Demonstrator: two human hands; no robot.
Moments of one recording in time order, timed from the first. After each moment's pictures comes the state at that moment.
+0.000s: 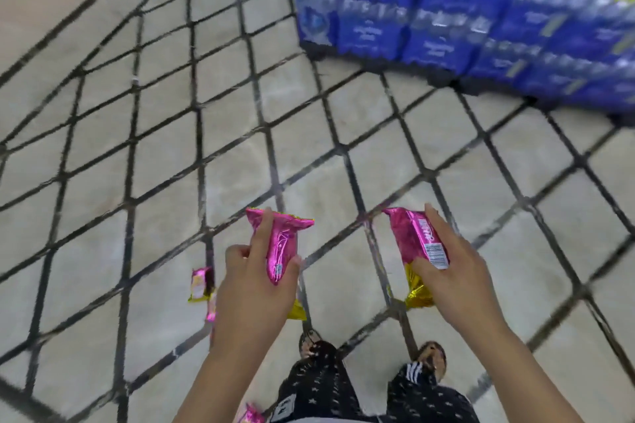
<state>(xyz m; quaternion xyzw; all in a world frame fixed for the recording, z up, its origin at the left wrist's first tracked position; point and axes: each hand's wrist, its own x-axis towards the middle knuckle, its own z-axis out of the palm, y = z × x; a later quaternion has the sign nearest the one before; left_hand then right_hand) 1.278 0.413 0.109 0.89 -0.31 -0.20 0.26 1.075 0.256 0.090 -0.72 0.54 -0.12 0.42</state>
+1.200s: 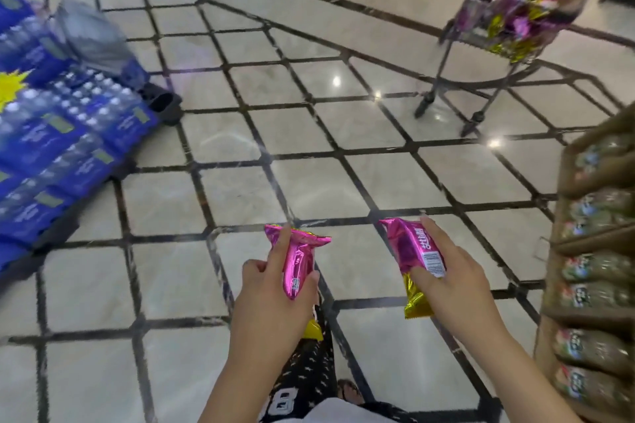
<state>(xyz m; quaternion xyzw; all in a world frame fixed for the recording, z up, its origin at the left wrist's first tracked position) 0.614 0.046 0.106 0.47 -0.81 -0.35 0.03 0.434 0.205 0.091 -0.21 0.88 -0.34 0.26</state>
